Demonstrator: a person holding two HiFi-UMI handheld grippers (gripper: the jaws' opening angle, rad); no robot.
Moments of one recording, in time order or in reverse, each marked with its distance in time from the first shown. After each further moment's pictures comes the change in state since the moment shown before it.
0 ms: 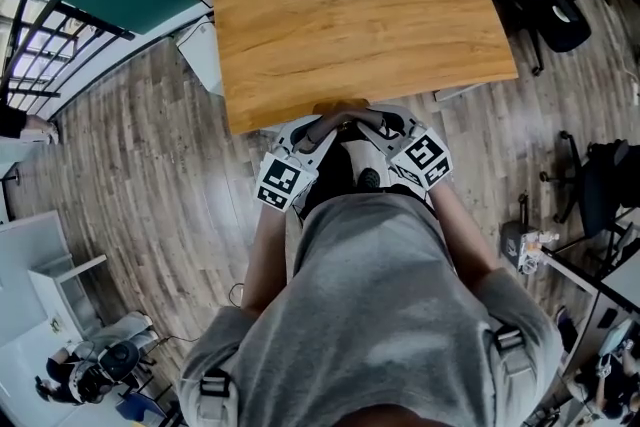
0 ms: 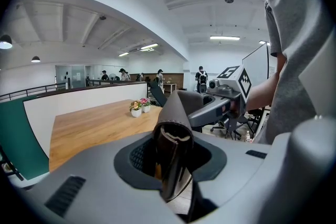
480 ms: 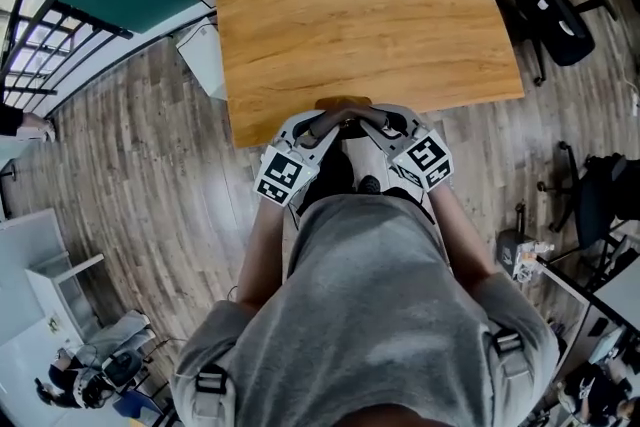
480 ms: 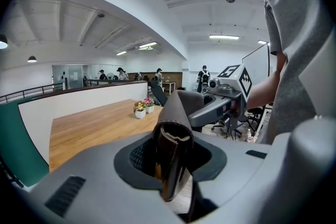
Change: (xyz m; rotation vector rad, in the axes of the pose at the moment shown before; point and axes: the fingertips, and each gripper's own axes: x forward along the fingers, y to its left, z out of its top) left arm 0.027 0.065 0.011 0.013 0.013 -0.021; right arm 0.046 -0.046 0.022 0.010 0.007 -0.020
